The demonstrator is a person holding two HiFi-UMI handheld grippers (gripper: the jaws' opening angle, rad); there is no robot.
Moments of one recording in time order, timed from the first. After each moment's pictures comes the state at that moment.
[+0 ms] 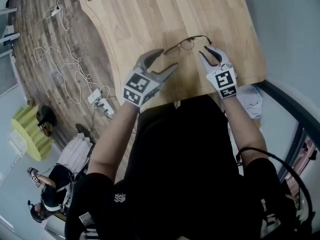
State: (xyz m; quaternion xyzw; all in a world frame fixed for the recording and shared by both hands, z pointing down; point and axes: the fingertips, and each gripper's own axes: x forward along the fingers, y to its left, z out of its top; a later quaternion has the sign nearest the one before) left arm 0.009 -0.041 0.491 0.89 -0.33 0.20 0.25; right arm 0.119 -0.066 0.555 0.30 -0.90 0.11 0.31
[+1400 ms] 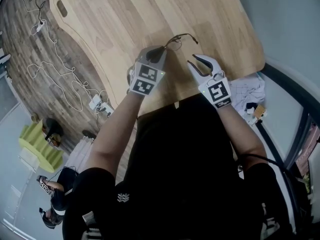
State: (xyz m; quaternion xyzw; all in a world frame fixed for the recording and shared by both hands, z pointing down) left arm 0.043 -0.076 0.595 0.86 -0.30 0.35 0.22; right arm 0.124 -0.033 0.561 0.30 -0.90 0.16 0.28
